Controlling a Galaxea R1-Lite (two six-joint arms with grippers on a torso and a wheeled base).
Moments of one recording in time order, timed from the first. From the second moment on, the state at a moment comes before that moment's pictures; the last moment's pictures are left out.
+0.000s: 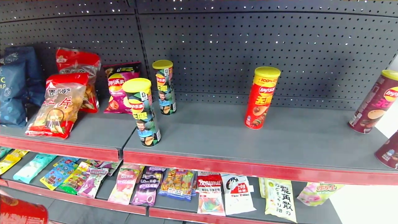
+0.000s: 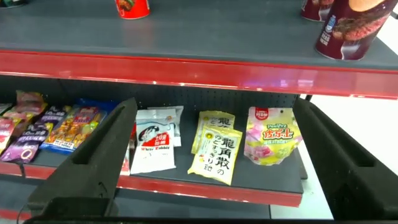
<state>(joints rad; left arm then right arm) -0.13 0.40 -0.59 0.19 -0.13 0.21 0.00 0.00 0.00 0.00 0.00 0.00</state>
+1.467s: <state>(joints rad) -0.13 0.36 -0.48 0.20 -0.04 0.21 0.32 1.26 -0.62 -0.50 0.22 -0.08</state>
